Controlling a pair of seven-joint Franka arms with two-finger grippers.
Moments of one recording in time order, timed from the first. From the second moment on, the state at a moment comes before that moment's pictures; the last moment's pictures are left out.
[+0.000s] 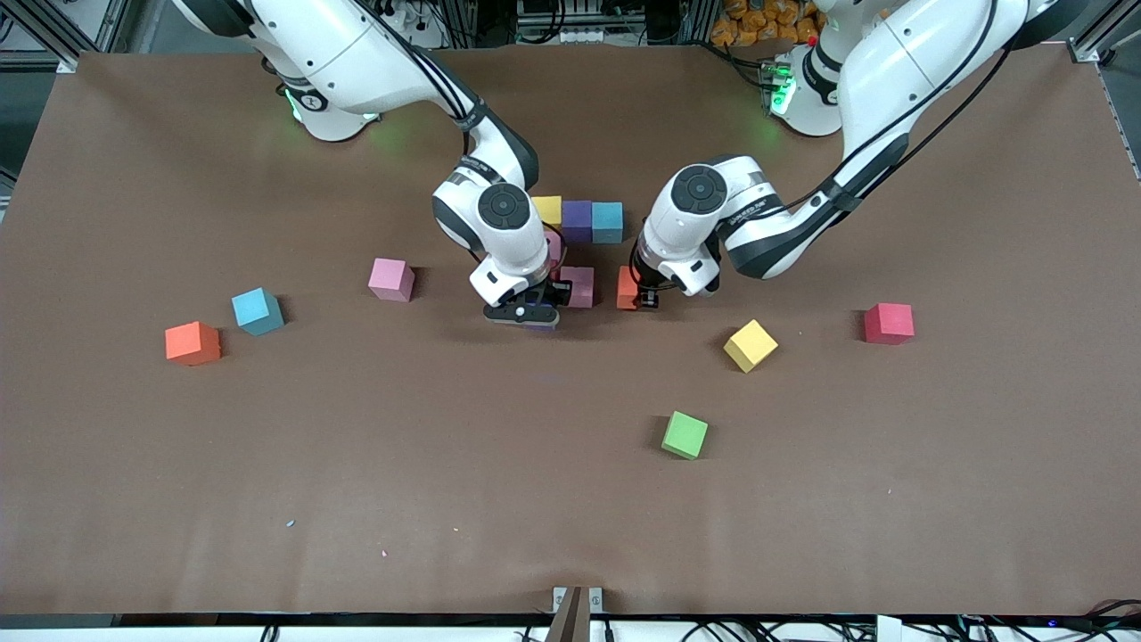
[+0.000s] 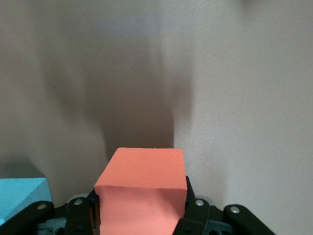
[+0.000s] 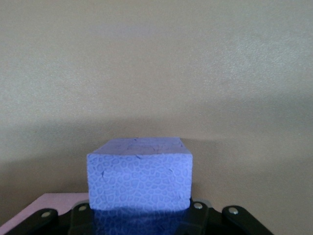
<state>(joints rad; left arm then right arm) 0.15 0.67 -0.88 -2.05 0.63 2.47 -2.64 0.54 0.63 0.23 -1.85 -0.20 2.53 0.99</state>
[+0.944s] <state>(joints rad) -0.02 0.69 -0.77 -1.98 0.62 2.46 -2.70 0.54 0.63 0.23 -1.86 -0.20 2.53 0.99</state>
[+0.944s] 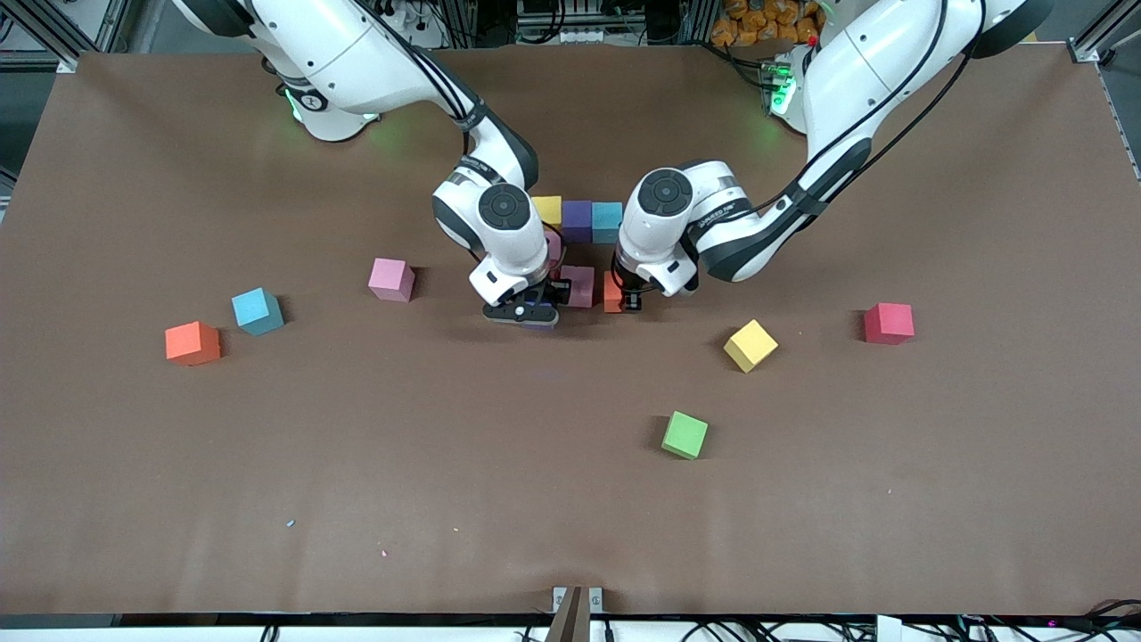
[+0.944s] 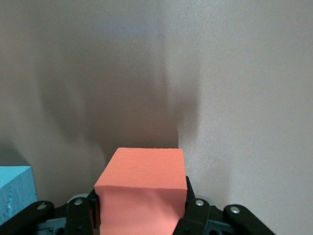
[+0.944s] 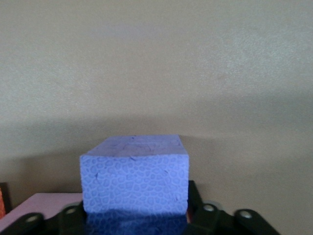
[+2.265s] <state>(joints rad) -0.05 0.70 -0.77 -1.95 0.62 2.46 -2.70 0.51 0.58 0.24 -1.80 -0.20 2.37 0.96</state>
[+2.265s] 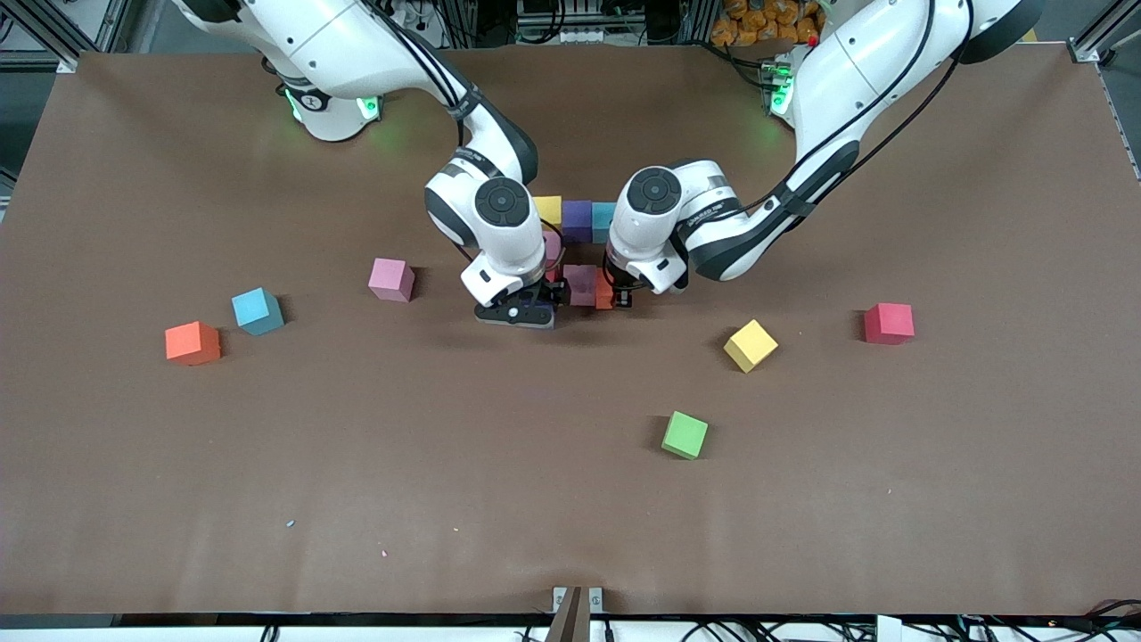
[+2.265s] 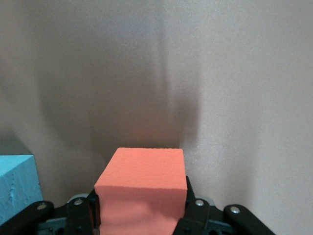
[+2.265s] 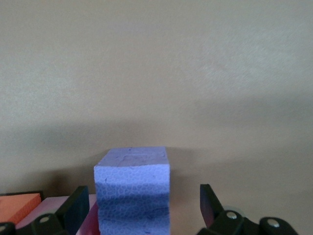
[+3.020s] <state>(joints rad) -0.06 0.71 -0.77 -1.94 0.62 2.45 -2.70 0.43 0.51 0.25 -1.77 -0.16 2.16 0.77</state>
